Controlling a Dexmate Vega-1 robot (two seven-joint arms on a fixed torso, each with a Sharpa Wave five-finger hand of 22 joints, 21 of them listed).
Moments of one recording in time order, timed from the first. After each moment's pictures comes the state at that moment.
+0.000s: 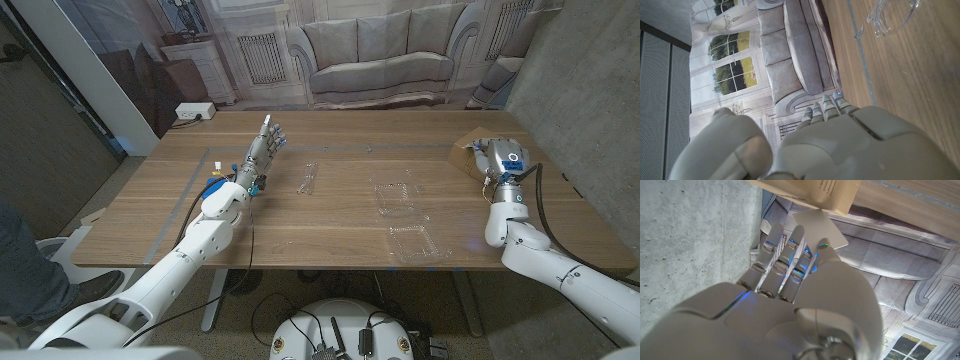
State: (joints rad) left arm 0.83 0.47 0.38 -1.29 -0.70 -0.32 -0.13; left_hand 0.50 0.03 -0.09 0.10 0.28 -0.05 0.05 0.20 0.18 -0.03 0.01 0.20 0.19 -0.05 0.01 0.20 0.18 -0.12 -0.04 0.32 0.17; right arm -0.95 -0.84 -0.53 -1.52 -0.47 -0.43 -0.89; right_hand 1.10 0.16 0.20 -0.12 0.19 1.02 -0.20 0.23 0.28 1.00 -0.19 0.22 0.20 1.01 -0.16 0.26 0.34 0.52 -0.05 1.11 0.21
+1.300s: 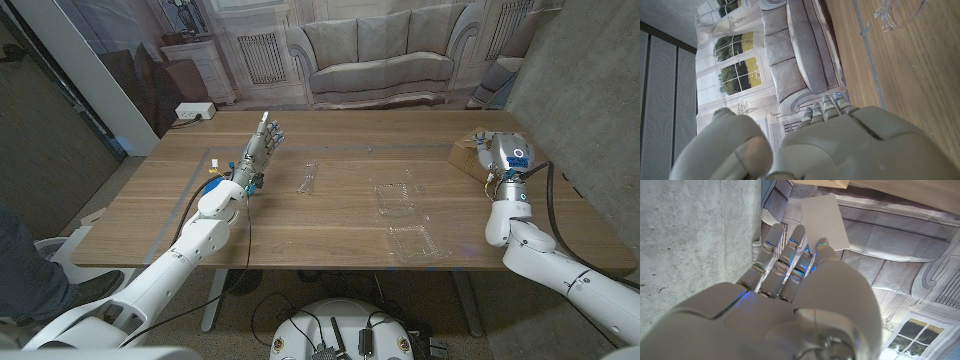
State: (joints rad) left arm 0.85 0.49 0.37 -1.33 -0.70 -0.33 -0.12; left_hand 0.50 0.03 -0.10 0.10 0.28 -0.05 0.05 0.20 0.18 -0.03 0.01 0.20 0.19 -0.05 0.01 0.19 0.18 -0.12 -0.04 0.31 0.17; right arm -1.04 -0.86 -0.45 -1.66 -0.45 -0.46 -0.89; right_hand 1.11 0.16 0.20 -0.12 0.20 1.02 -0.20 0.23 0.30 1.01 -0.19 0.22 0.20 1.01 -0.16 0.26 0.35 0.51 -0.05 1.12 0.20
